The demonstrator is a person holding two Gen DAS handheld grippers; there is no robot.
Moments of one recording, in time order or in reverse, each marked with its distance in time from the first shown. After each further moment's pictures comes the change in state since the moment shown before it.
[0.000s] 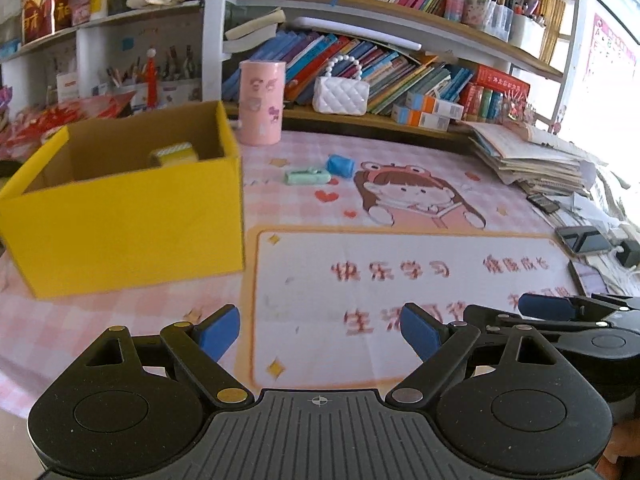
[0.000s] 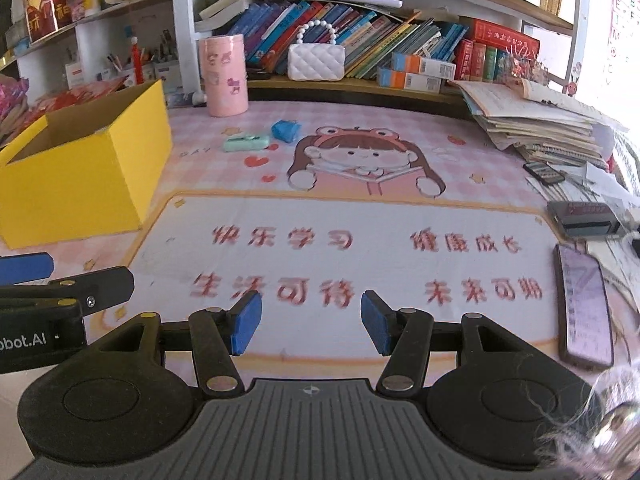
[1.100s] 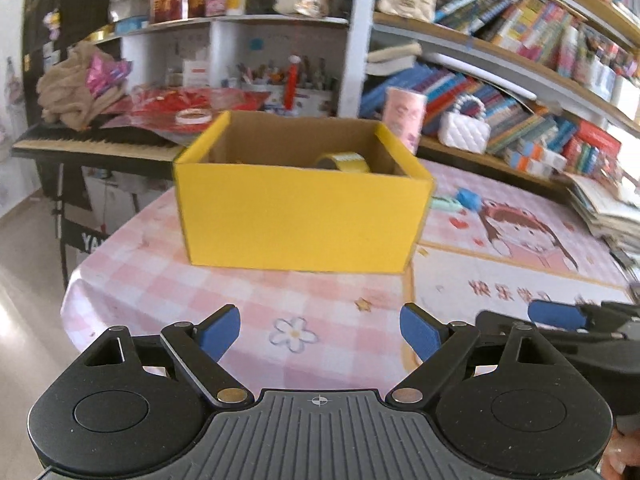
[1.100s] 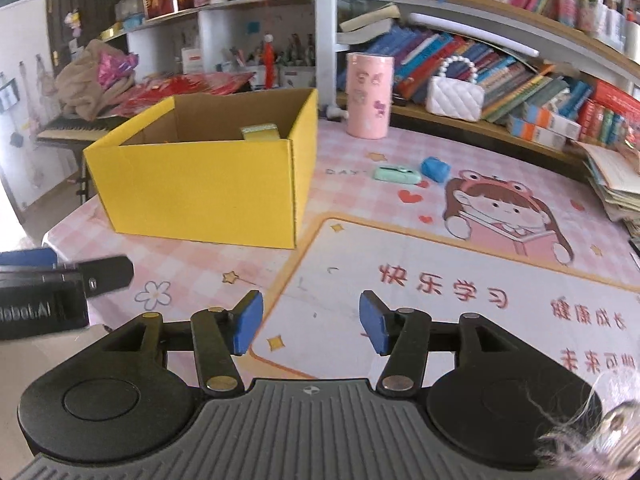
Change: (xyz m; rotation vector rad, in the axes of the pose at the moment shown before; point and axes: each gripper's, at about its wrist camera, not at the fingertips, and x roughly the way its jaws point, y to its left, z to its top) left arm -0.066 0.091 -0.027 -0.164 -0.054 0.228; right arm -0.013 0.102 0.003 -0.173 -0.046 0.239
